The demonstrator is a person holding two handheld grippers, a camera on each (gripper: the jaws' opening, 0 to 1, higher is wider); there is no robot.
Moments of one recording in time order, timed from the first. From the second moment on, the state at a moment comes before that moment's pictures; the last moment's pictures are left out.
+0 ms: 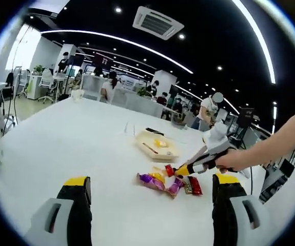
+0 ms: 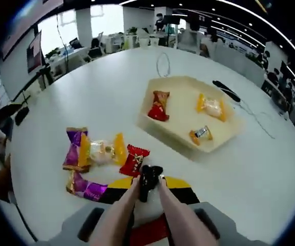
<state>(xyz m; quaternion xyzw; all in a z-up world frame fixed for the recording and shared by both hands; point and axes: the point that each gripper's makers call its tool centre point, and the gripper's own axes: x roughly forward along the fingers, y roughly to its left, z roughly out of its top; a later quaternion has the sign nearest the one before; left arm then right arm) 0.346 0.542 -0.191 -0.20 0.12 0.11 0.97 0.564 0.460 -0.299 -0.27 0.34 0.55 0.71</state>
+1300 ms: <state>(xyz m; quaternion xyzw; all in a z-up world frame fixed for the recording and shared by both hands) 0.336 0.532 -0.184 -0.19 0.12 0.10 0.97 0.602 0.439 -0.249 -0.13 0.34 0.54 0.76</state>
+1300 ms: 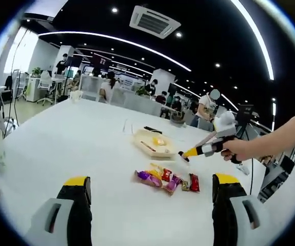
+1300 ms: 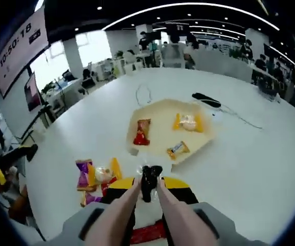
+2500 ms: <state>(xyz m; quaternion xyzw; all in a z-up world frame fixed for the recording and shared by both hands) 0.358 0.513 -0.172 -0.17 0.11 0.07 0.98 0.608 0.445 -0.221 -0.10 0.34 0.54 0.77</state>
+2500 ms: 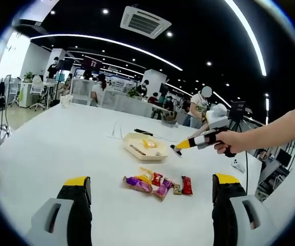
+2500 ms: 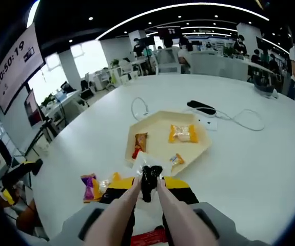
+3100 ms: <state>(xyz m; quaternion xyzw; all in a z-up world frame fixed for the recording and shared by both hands) 0.379 0.499 -0.171 -0.17 0.12 0.03 0.98 0.615 0.459 -0.196 -0.11 0.32 0.56 0.76</state>
